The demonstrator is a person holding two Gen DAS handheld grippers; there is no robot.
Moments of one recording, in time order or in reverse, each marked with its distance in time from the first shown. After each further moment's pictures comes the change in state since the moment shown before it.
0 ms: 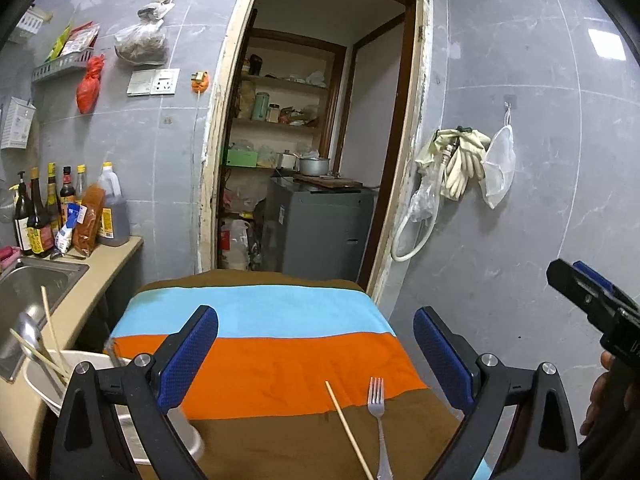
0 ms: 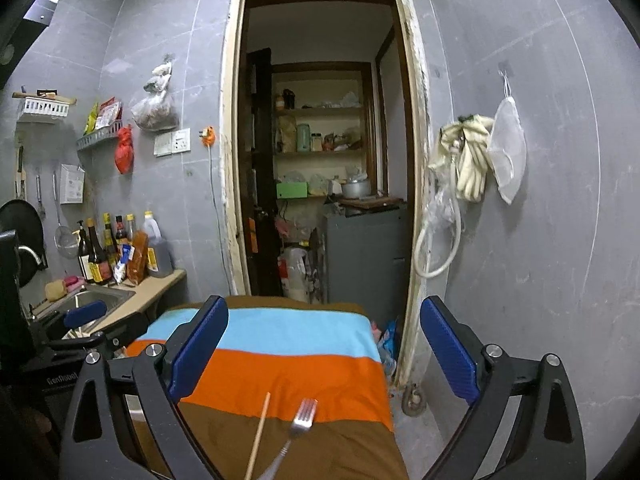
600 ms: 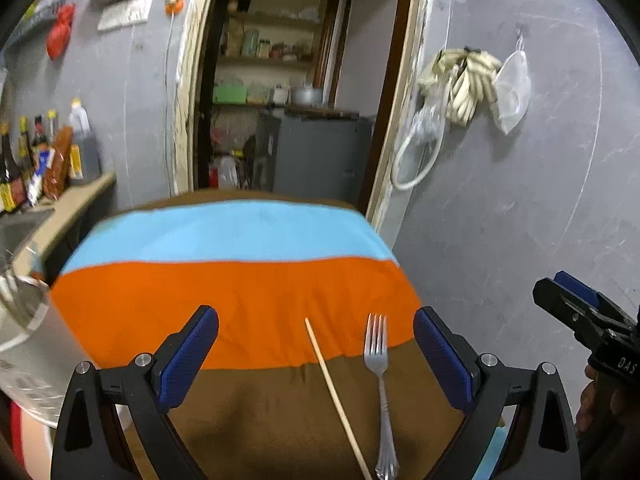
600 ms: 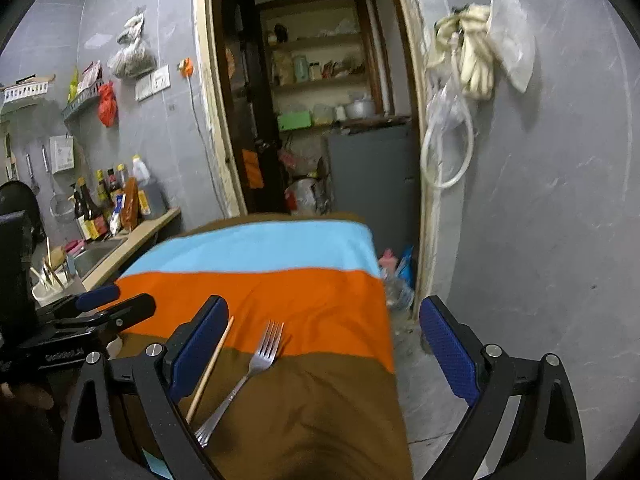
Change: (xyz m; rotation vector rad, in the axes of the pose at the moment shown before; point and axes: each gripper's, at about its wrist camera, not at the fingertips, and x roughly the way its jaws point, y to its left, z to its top) left arm 0.096 -0.016 -0.074 0.006 0.237 -0.016; right arm 0.099 -0.065 -0.112 0.075 0.241 0.092
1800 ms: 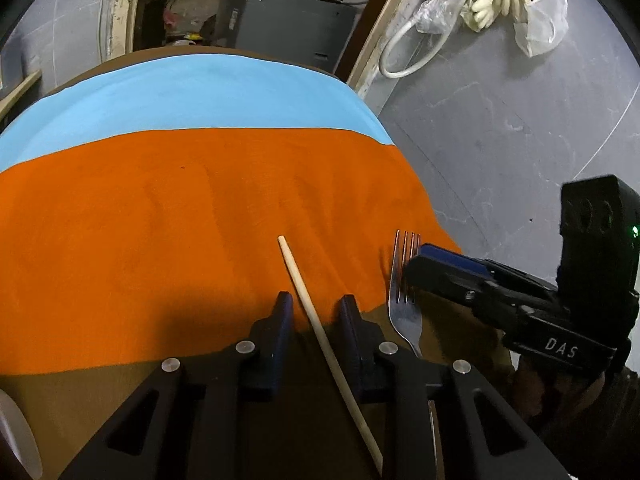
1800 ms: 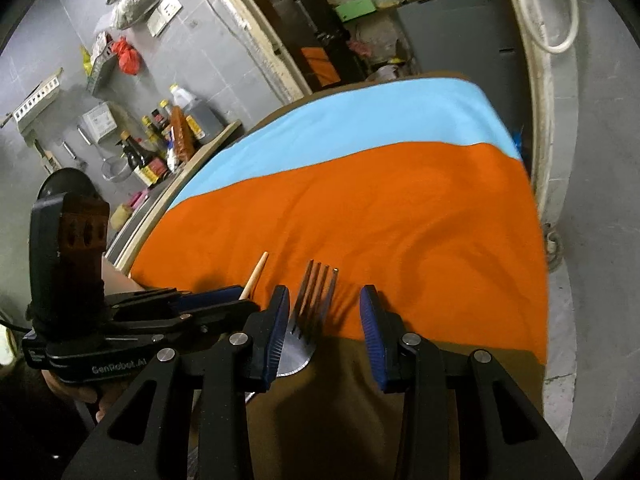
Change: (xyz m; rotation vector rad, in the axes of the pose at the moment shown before) left arm 0.130 0.018 -0.028 -0.051 0.422 -0.192; right arm 0.180 0.016 -0.075 0.103 0.407 0.406
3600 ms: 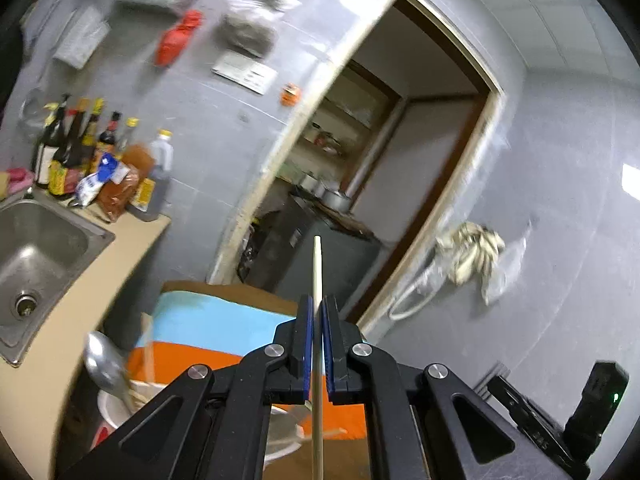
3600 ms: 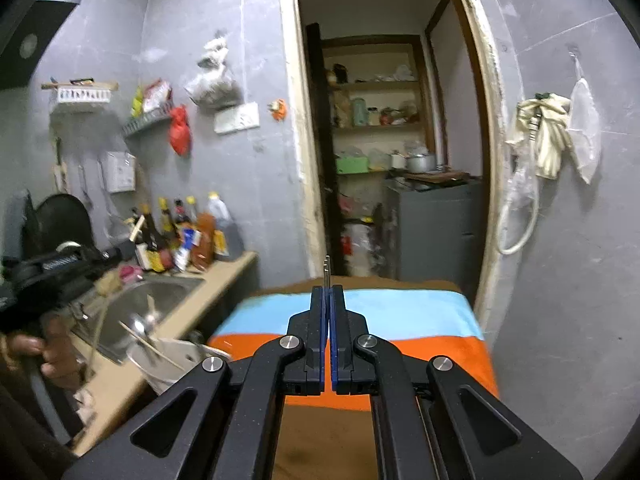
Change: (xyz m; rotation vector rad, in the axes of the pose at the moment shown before) left arm -0.358 0.137 -0.024 -0.257 -0.751 -0.029; right arm -0.186 0.309 0.035 -0.235 -0.538 -0.310
